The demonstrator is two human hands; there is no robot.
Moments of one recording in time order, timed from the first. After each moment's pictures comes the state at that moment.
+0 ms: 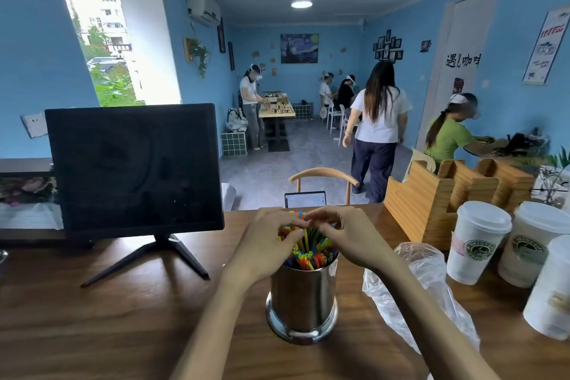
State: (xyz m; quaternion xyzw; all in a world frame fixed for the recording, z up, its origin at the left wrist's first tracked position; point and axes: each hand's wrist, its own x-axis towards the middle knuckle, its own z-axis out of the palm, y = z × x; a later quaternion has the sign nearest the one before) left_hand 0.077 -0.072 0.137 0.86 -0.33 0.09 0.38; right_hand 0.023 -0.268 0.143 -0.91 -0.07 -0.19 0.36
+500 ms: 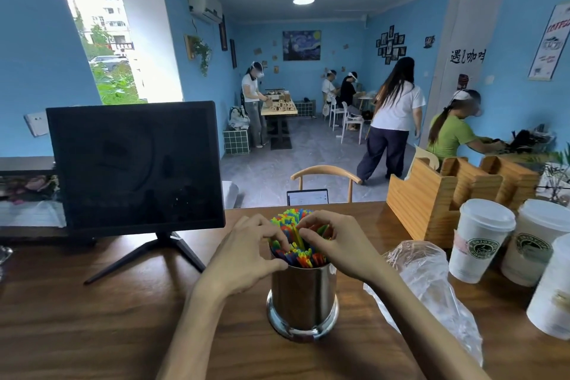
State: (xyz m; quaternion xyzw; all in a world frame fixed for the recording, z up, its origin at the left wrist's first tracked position) left_hand 0.064 -0.034 0.136 0.88 -0.34 0.08 0.31; right_hand 0.017 -0.253 0.129 -0.89 -0.11 -0.22 0.39
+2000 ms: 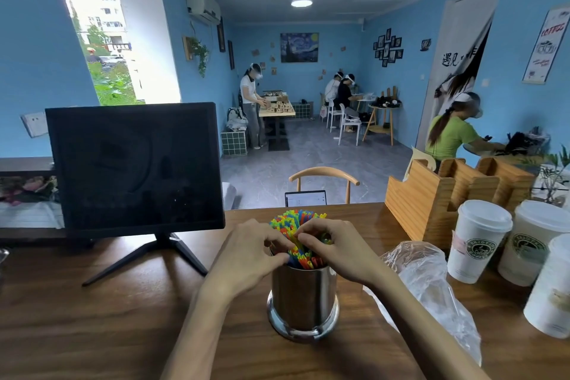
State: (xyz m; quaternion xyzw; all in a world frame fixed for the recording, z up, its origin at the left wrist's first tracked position) left_hand 0.059 -0.037 0.139 0.88 -0.33 0.11 0.32; right_hand 0.016 -0.251 0.126 -0.90 -0.12 -0.17 0.39
